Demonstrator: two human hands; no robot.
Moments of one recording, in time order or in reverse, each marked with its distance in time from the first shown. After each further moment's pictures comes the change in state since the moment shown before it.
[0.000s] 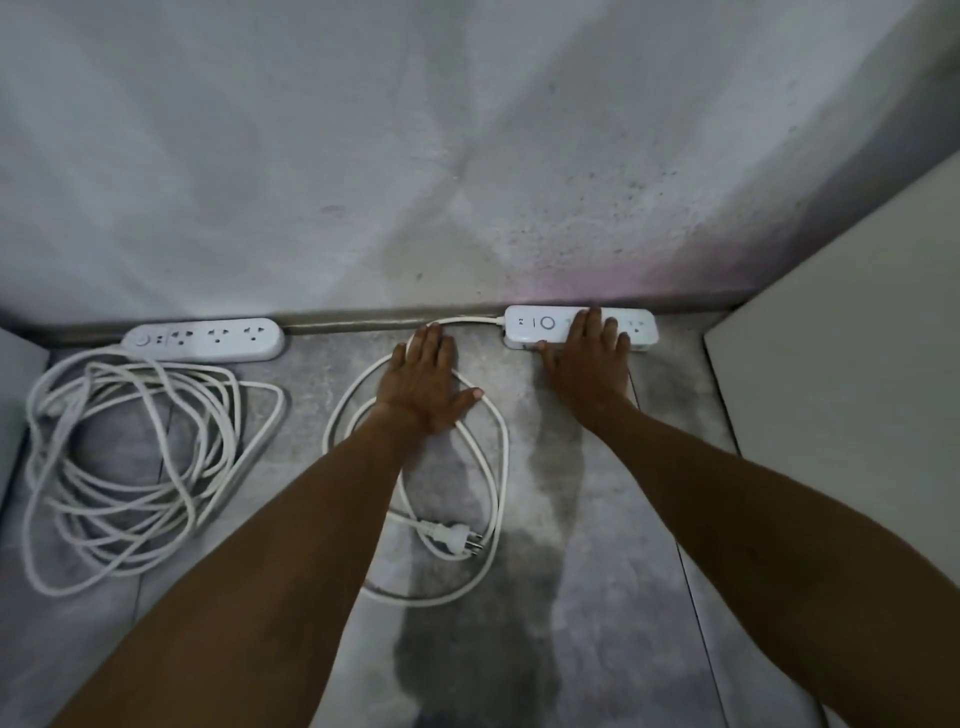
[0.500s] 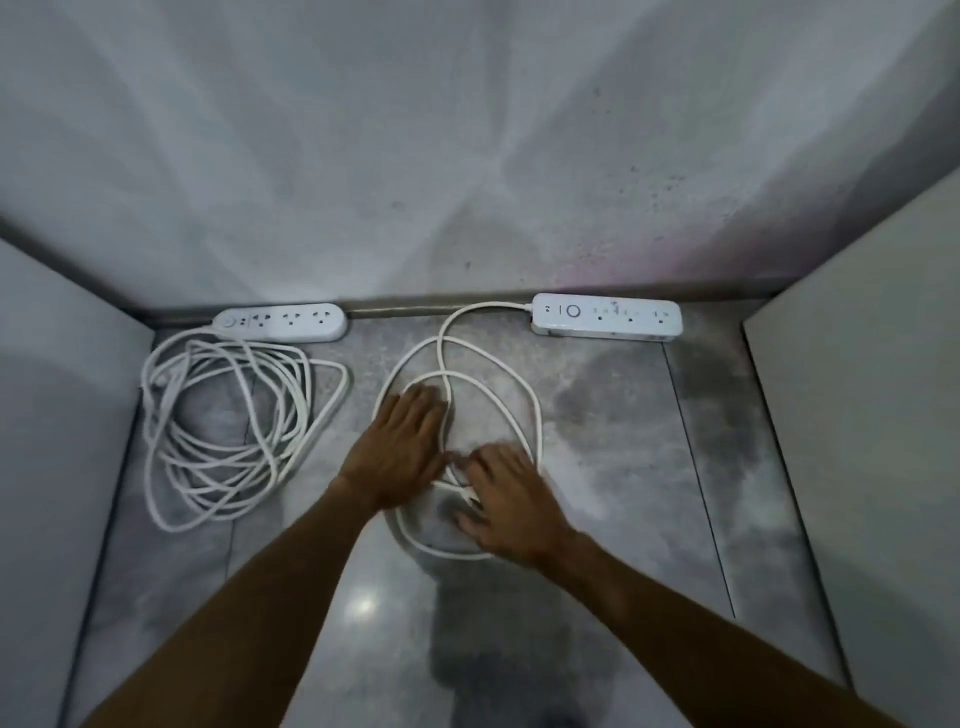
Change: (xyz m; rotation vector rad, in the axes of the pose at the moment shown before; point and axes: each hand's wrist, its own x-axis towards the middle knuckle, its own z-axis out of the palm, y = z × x) left_hand -0.137 -0.063 0.013 0.091 0.142 0.215; right_hand -0.196 -0.091 0.007 0.391 0.130 -0.737
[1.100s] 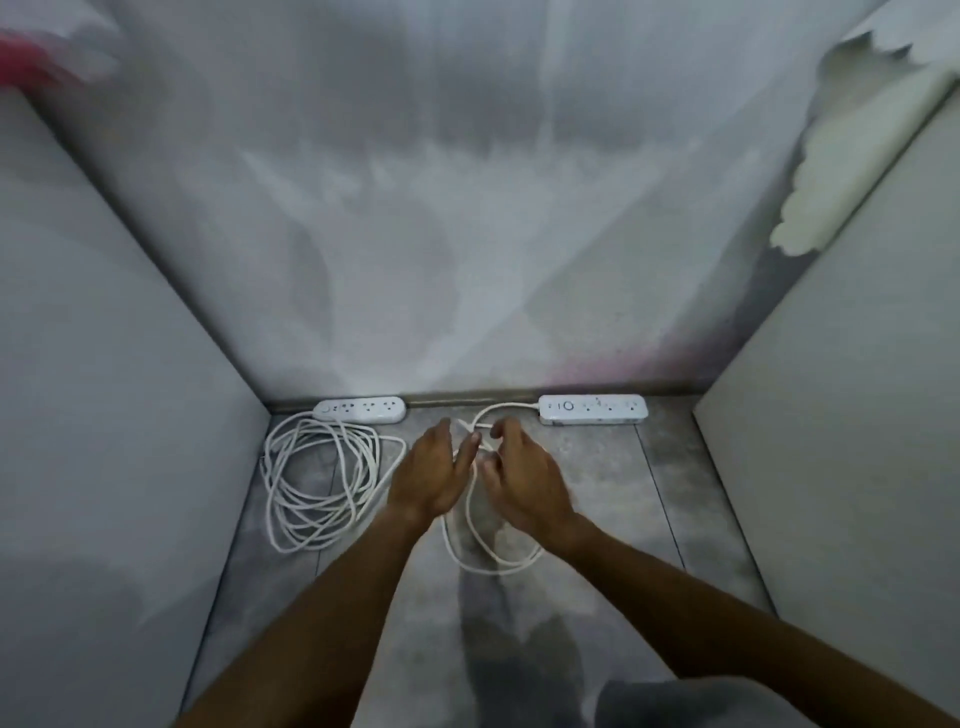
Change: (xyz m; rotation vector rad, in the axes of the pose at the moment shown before) left_hand -0.079 0.071 -0.171 -0.580 0.241 -0.434; right_hand 0.018 -0.112 -0.173 0.301 0.252 0.279
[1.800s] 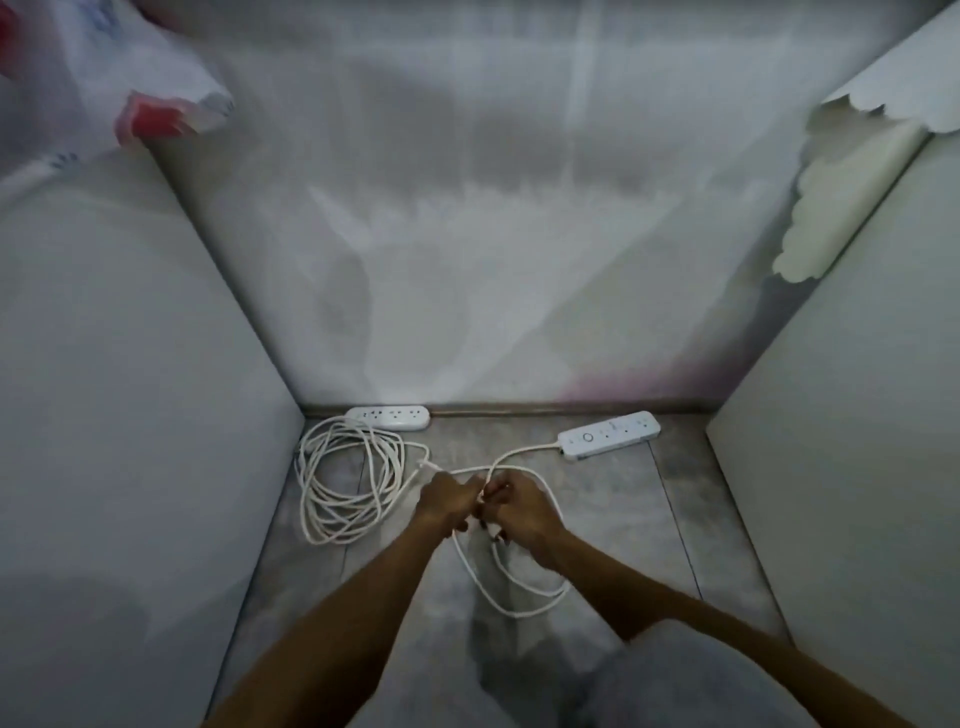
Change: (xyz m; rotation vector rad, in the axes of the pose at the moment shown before) left_hand -0.022 -0.010 0.012 -0.339 -0.198 -0.524; right_hand -0.024 0.000 0.036 0.593 -0.325 0.544
